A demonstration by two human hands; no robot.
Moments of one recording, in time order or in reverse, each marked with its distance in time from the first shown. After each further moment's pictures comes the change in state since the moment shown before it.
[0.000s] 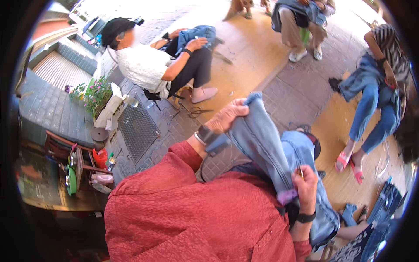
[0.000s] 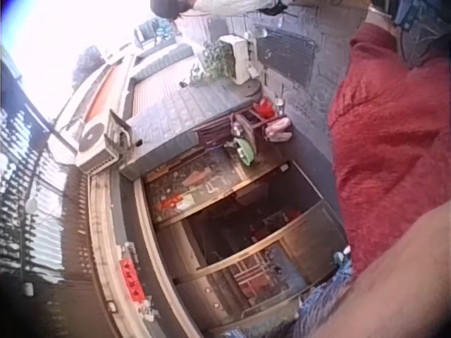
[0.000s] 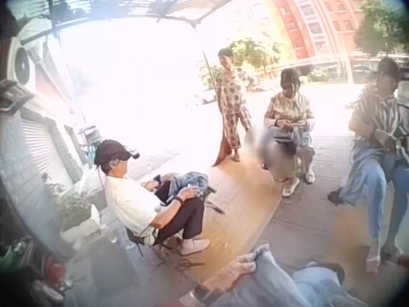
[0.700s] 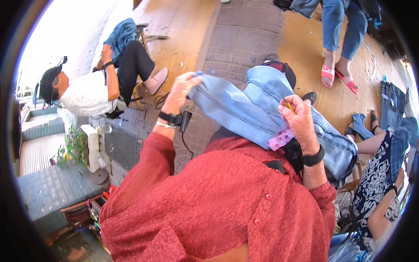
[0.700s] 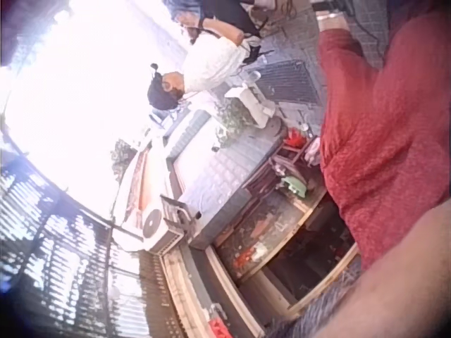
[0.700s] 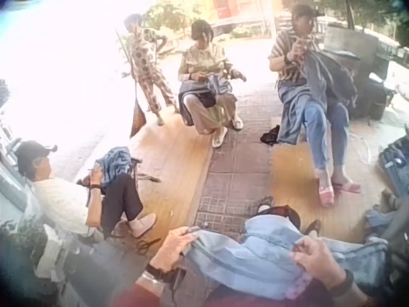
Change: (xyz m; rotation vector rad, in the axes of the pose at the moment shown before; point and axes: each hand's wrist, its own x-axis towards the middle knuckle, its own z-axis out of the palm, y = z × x) left_hand 0.032 -0.032 -0.076 0.826 0.128 0.030; right_hand 0.017 0.023 -0.006 0.008 0.206 -0.012
